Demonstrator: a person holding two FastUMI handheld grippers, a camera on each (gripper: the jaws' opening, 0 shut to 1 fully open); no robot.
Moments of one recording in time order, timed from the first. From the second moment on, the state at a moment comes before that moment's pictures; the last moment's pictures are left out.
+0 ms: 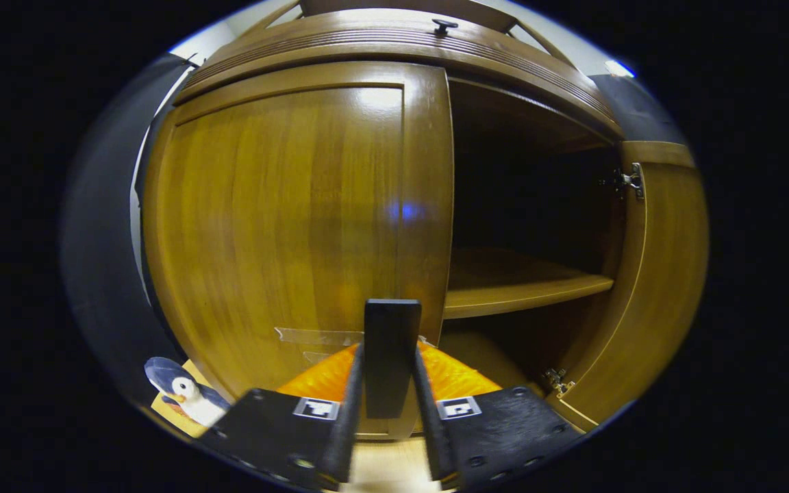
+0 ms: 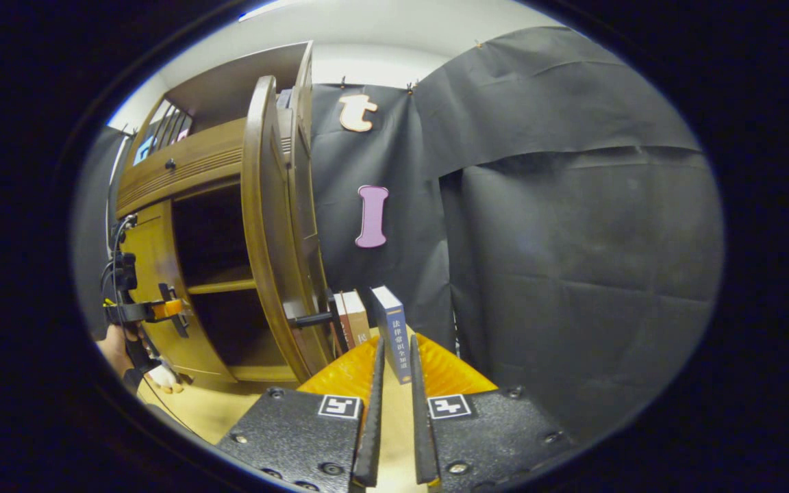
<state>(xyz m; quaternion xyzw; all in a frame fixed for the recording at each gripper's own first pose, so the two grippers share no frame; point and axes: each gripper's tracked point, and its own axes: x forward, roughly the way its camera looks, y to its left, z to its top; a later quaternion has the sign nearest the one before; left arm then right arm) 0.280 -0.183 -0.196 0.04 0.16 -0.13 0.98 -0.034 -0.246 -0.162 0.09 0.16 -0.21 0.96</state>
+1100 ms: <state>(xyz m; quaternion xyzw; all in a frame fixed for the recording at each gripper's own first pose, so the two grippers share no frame) 0.241 -0.162 -0.188 0.04 0.16 -0.11 0.98 -0.058 -0.223 -0.158 0.08 0.16 -0.21 0.96</state>
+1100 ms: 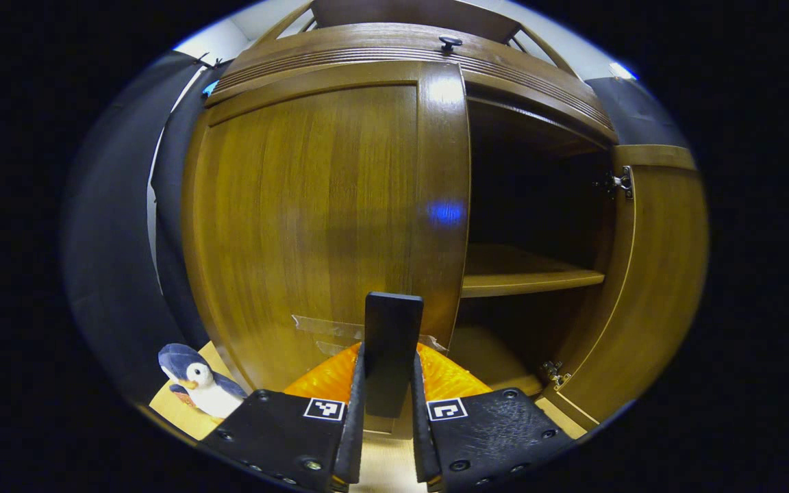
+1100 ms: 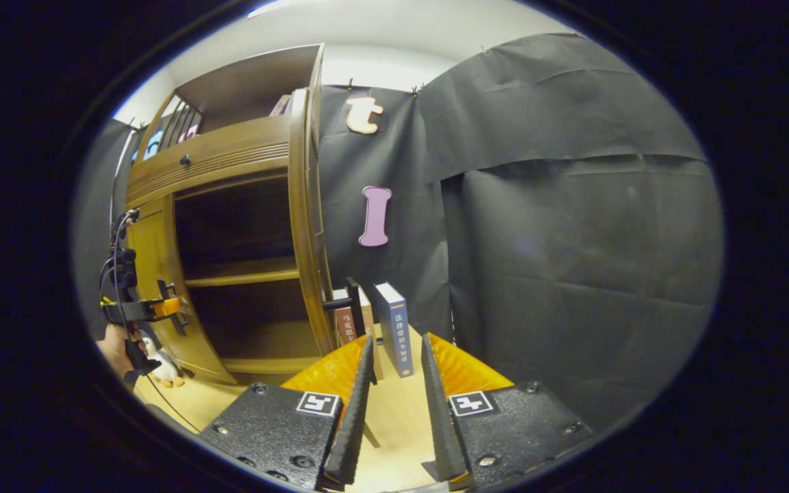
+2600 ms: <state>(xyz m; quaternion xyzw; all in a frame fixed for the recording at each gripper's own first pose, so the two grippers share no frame) 0.141 -0.068 -0.169 0.00 0.17 -0.04 0.99 -0.049 -0.146 -0.146 0.04 0.16 -0.13 0.98</state>
